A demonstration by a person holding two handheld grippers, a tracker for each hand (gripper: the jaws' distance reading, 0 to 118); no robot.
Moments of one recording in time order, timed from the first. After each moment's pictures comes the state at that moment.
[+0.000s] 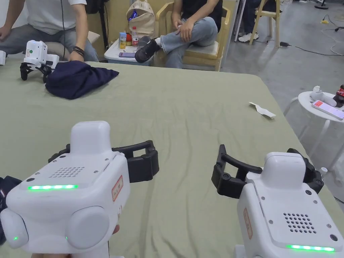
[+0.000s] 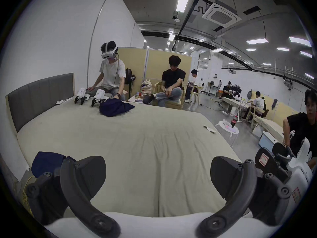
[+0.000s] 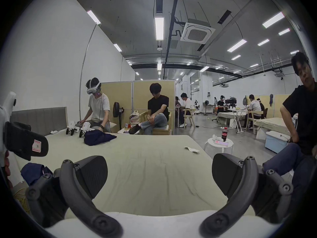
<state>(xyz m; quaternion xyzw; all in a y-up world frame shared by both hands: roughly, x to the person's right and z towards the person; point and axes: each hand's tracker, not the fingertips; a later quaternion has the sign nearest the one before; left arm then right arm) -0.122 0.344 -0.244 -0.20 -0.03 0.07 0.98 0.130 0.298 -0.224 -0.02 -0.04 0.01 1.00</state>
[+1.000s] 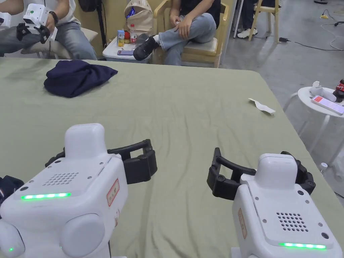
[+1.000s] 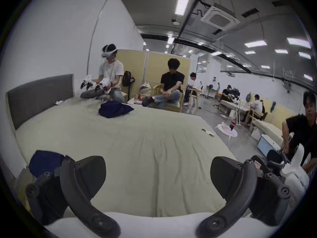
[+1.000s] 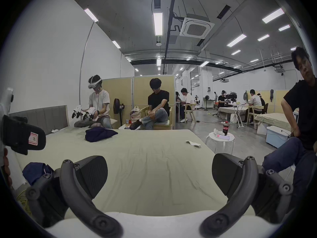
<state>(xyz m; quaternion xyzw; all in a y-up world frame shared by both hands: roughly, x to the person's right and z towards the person) -0.125 0.335 -0.241 -0.19 -0.03 0.10 0.98 0.127 0.286 -0.224 -0.04 -0.03 0.00 1.00</state>
